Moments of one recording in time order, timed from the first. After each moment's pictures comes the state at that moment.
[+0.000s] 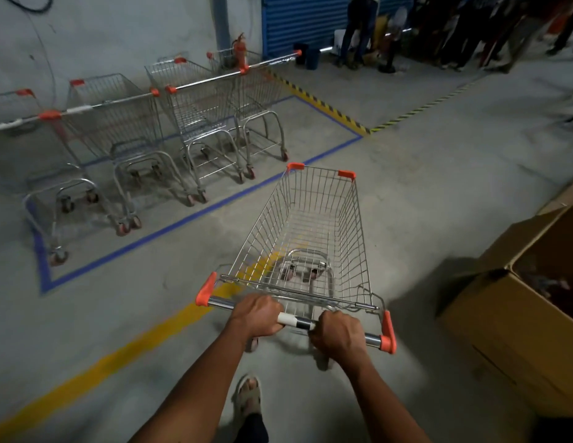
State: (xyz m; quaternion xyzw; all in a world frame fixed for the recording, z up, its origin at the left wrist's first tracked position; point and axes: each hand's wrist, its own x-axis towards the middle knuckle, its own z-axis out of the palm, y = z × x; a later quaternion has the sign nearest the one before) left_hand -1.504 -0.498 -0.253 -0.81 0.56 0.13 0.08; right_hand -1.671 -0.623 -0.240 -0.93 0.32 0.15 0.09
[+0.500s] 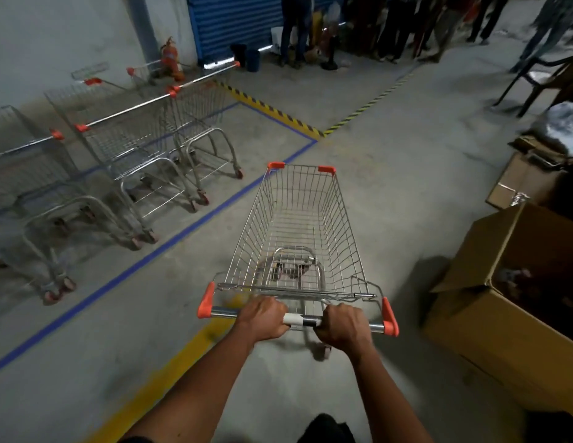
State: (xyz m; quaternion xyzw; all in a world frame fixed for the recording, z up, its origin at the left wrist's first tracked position) left_hand -1.350 -0.723 -0.258 -0.76 0.63 0.12 0.07; right_hand -1.530 -0.831 -0.239 -0.92 0.37 0.13 0.07
